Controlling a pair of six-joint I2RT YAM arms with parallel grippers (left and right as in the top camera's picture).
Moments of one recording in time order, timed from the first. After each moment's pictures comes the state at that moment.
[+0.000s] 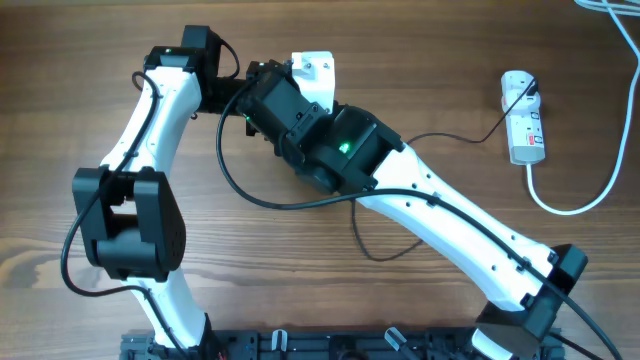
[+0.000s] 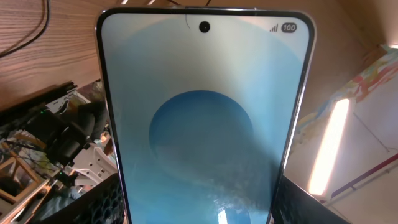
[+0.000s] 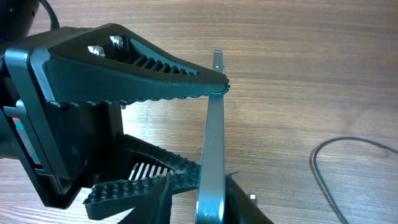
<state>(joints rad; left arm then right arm) -0.09 1.99 1.63 -1.16 1.48 -0.75 0.92 1.82 1.94 -1.11 0.51 0.71</state>
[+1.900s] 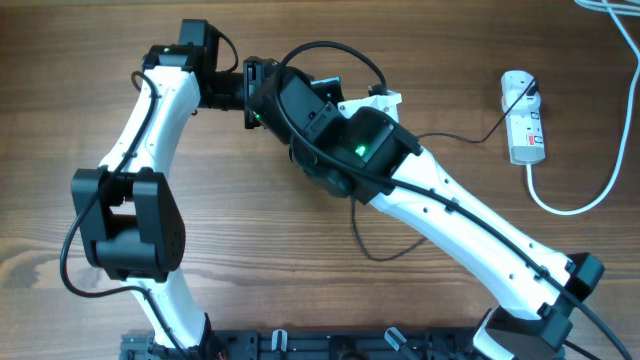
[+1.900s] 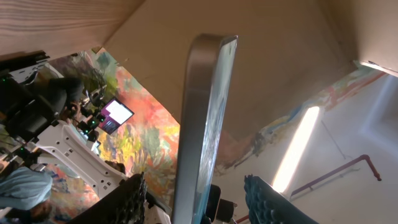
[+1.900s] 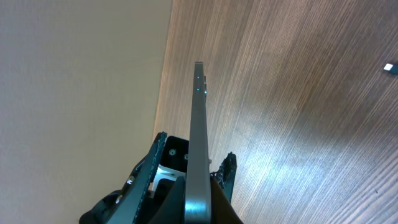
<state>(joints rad) -0.09 1.99 1.64 -1.08 1.55 -0.99 0.91 1.78 1.94 -1.12 0.58 2.05</state>
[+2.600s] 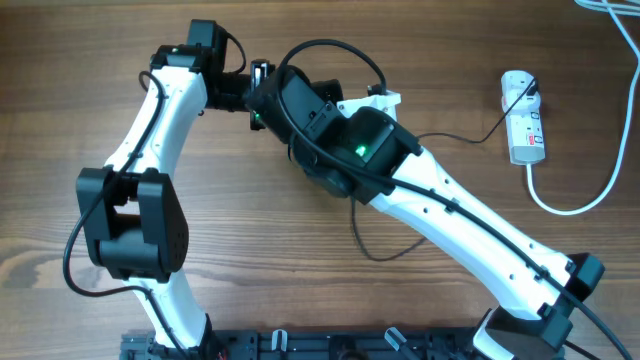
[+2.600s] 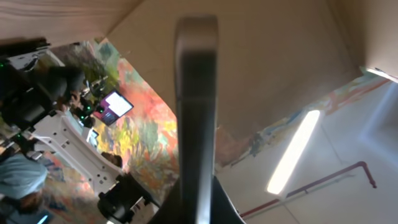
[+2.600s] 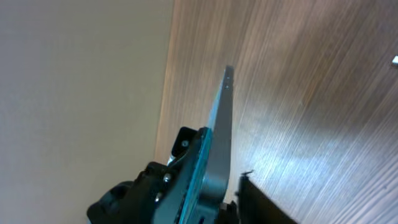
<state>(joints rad) -0.11 1.99 1.64 -1.08 1.55 -1.05 0.91 1.78 1.94 -1.10 0.58 2.05</state>
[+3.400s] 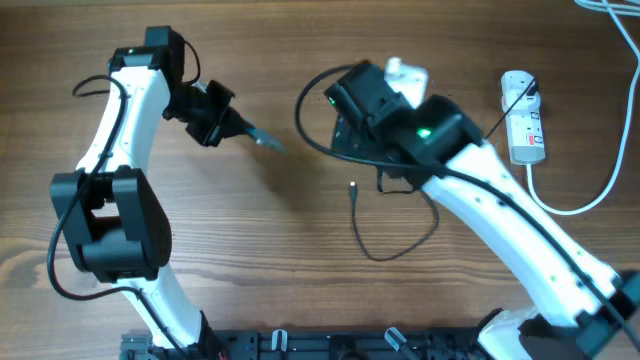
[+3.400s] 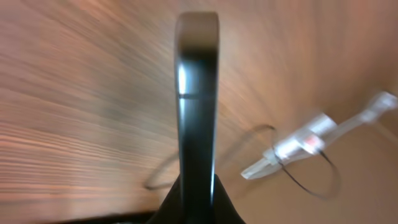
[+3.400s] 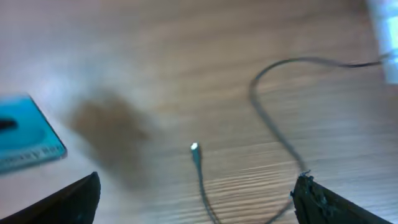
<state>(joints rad) 0.04 1.99 1.64 -1.20 0.61 -0.81 0.71 1.63 1.69 -1.24 0.32 0.82</state>
